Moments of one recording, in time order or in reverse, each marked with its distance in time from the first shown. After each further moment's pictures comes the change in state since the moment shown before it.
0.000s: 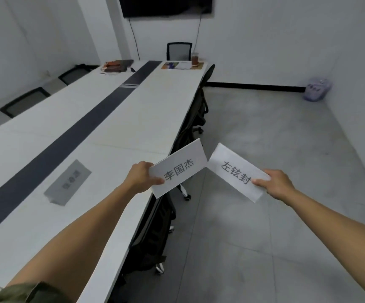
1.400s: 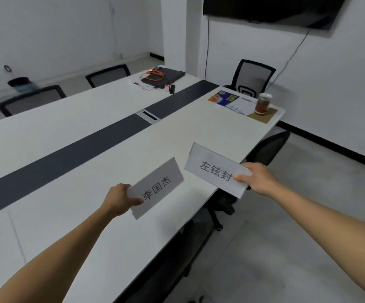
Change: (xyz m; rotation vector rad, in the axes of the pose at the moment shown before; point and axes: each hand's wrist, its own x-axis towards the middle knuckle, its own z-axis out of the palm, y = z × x) left_hand 0.736 0.092 -0.073 -0.189 0.285 -0.537; right_hand 0.919 -0.341 -0.002 -0.195 -0.440 -0.528
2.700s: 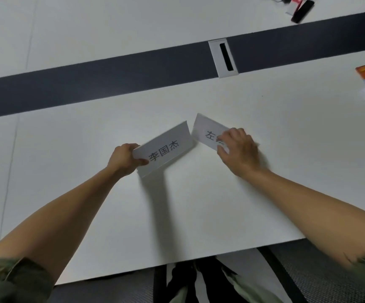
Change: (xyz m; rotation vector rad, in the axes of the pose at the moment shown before) left_hand 0.259 -0.015 0.047 -0.097 0.152 -0.557; right_hand 0.413 -0.047 0.189 -0.344 -0.150 -0.890
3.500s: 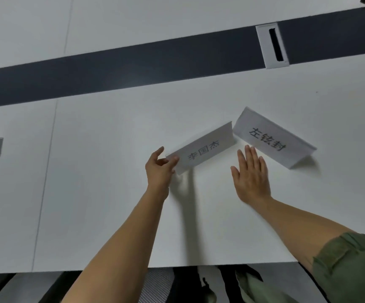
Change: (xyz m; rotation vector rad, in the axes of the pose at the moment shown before) left_hand -0.035 -0.017 0.041 -1.105 0.270 -0.403; right_hand -0.050 -0.038 0.107 -0.251 -0.397 0.140
